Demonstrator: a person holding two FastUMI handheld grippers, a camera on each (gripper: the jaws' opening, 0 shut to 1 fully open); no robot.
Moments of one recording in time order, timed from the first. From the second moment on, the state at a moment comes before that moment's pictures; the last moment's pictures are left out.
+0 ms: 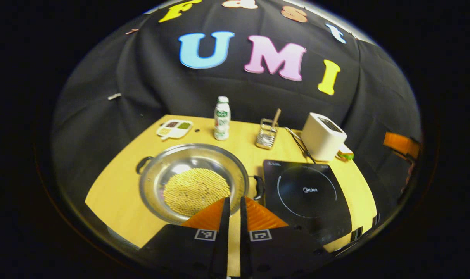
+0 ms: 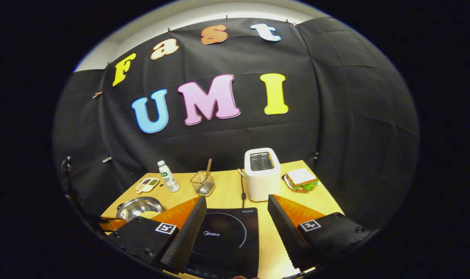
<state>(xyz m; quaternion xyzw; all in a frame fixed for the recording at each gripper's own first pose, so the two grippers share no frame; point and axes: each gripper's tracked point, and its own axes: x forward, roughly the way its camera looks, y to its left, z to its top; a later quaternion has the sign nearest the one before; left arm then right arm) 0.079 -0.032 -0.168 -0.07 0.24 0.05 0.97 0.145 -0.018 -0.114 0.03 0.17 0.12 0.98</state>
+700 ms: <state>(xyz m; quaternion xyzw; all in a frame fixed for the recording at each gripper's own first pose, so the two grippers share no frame) 0.094 0.128 -0.127 -0.05 0.18 0.07 0.98 0.130 0.165 -0.192 0.05 0.30 0.22 0.93</state>
